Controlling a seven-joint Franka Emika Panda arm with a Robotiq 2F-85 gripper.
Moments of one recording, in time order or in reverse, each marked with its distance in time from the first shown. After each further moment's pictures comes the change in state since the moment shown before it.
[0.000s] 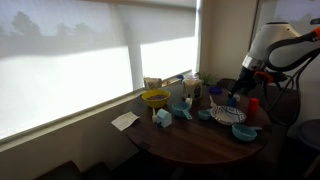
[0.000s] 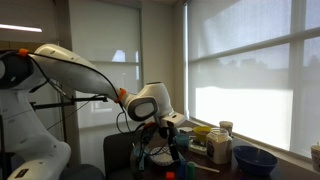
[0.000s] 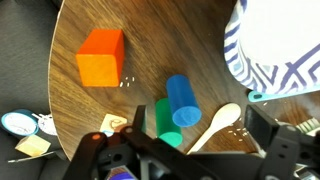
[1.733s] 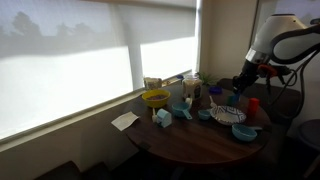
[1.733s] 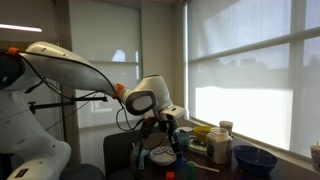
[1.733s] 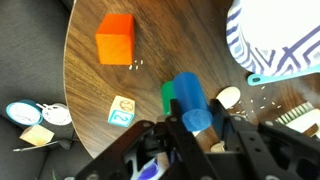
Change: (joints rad) arm -0.007 -0.052 -0.014 0.023 -0.012 -0.045 -0.019
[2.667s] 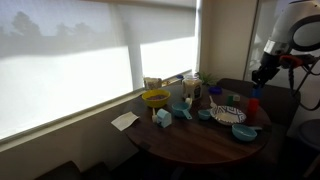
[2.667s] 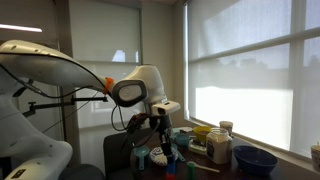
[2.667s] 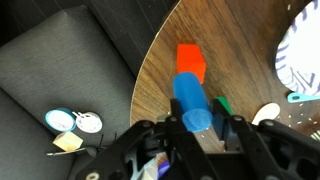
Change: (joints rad) arm -0.064 -0.150 -0.048 -0.013 -0.071 -0.219 -0.069
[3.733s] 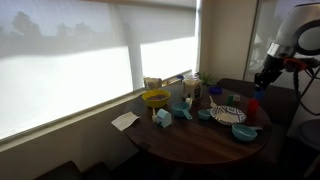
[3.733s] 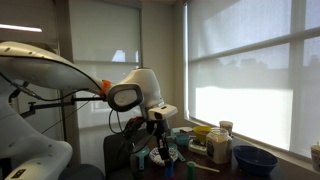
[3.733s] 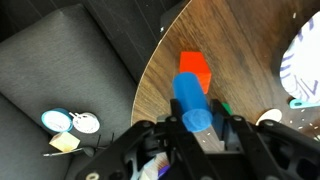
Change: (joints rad) arm 0.002 -0.037 -0.023 -0.061 0.003 0.045 -0.024
